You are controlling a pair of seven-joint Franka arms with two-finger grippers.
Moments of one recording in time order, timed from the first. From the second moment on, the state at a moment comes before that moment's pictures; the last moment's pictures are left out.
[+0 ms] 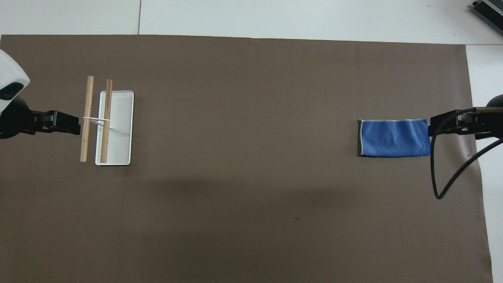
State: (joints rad) left arm -0.16 -0.04 0.06 -1.67 -0.02 1.65 -0.04; right arm 0.01 -0.01 0.00 -1.56 -0.02 1.53 0.09
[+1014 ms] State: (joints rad) left arm -0.16 -0.04 0.06 -1.67 -0.02 1.65 -0.04; right arm -0.02 -0.02 -0.01 -1.63 -0.02 1.66 0.09
